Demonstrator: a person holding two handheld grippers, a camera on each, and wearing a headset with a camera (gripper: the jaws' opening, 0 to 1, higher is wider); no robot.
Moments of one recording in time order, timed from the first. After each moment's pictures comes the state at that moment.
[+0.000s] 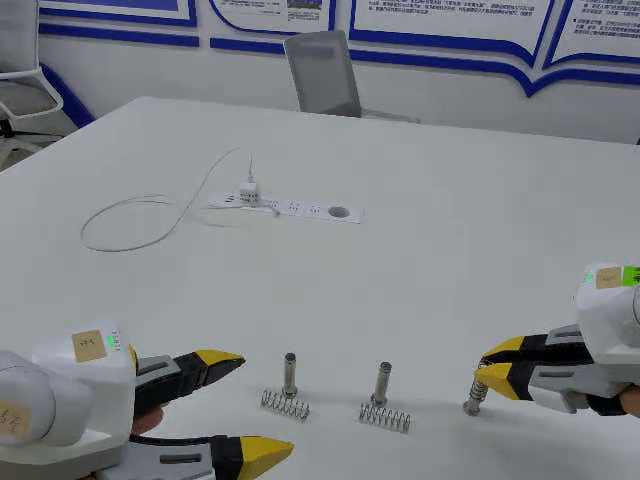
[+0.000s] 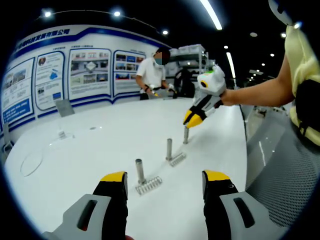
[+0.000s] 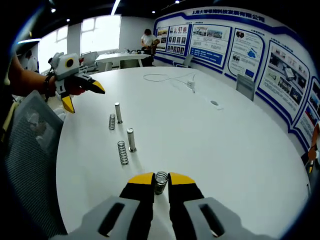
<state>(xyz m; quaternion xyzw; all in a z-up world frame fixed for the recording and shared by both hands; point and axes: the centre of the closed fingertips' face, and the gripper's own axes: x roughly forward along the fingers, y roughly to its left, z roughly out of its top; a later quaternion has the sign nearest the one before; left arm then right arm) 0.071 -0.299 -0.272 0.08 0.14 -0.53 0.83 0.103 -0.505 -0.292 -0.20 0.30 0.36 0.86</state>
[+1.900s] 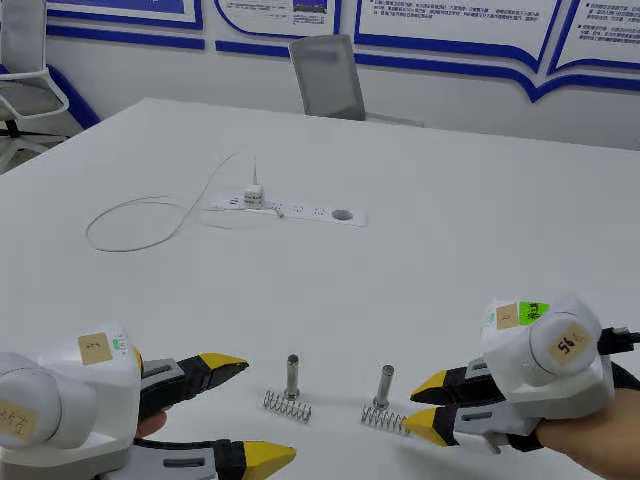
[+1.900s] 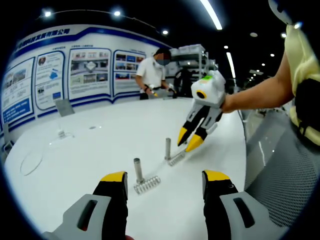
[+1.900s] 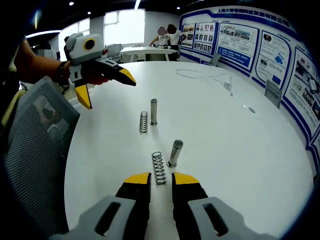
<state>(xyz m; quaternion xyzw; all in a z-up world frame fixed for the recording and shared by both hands) 0.068 -0.300 -0.273 0.08 0.15 -0.53 0.83 0.086 -0.425 -0.327 -0.22 0.31 0.46 0.80</state>
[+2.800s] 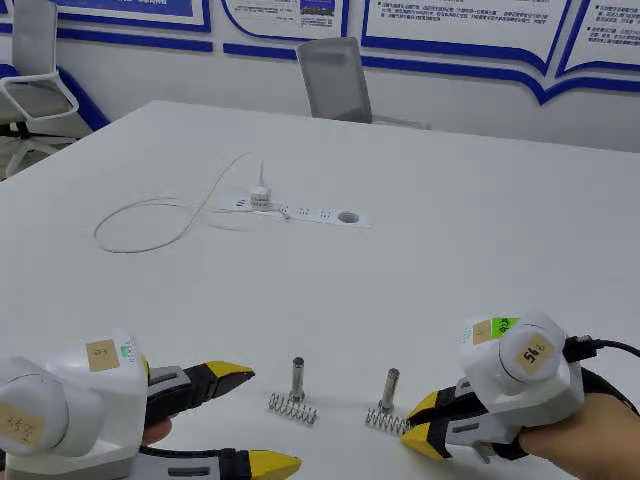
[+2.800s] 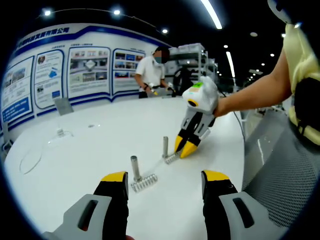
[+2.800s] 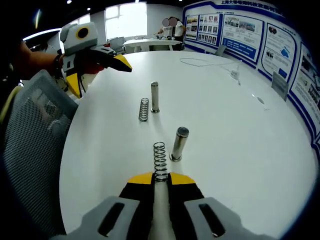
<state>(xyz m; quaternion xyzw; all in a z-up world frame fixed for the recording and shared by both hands) 0.063 -0.300 -0.275 0.08 0.15 -0.53 0.83 0.085 -0.424 -0.351 -0.22 0.35 0.47 0.78</state>
